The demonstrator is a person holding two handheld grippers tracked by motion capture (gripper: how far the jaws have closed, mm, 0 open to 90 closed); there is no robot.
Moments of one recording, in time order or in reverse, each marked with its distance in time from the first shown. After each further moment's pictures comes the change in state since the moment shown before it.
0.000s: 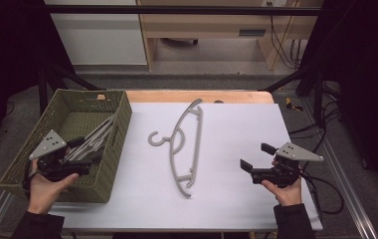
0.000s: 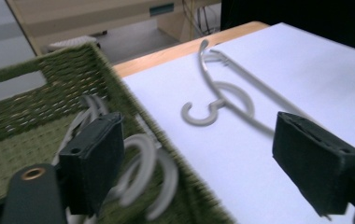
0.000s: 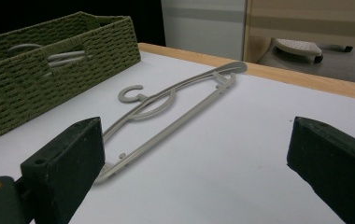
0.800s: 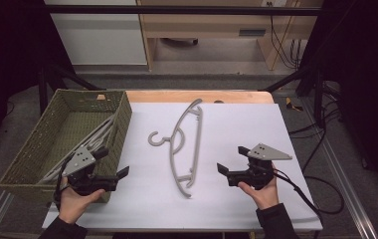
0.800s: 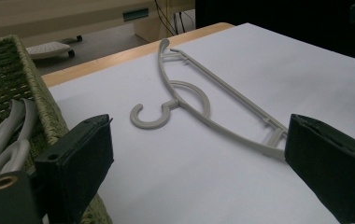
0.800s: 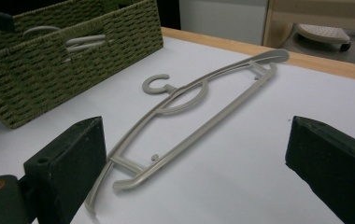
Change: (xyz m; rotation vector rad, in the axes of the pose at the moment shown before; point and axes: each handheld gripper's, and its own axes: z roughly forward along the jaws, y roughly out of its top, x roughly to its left) left arm -0.046 -0.021 0.029 0.002 -0.069 0.025; right arm 0.042 -0.002 0.044 0.067 0.049 -0.025
